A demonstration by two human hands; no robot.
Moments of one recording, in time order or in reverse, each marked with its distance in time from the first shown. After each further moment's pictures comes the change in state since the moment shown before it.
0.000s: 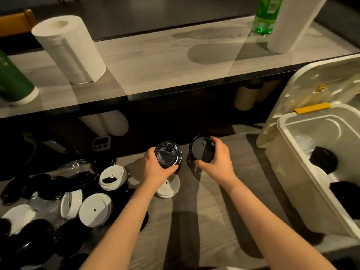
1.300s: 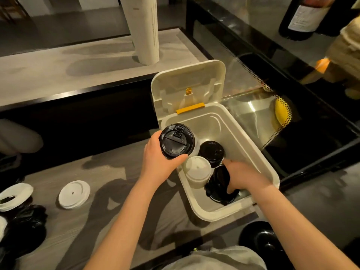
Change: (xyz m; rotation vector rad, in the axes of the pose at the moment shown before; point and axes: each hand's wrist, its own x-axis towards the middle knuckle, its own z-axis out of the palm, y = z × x) left_hand -0.140 0.238 0.164 -0.155 -0.095 0.409; right_hand -0.058 0.176 -0.308 -0.707 -0.567 0.313
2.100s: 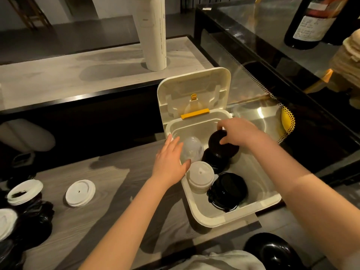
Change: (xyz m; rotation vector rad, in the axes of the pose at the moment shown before) left_hand 0.014 -0.011 0.023 0.577 -0.247 0.114; right_hand 0.026 -0.022 -0.109 -0.093 0.361 -0.168
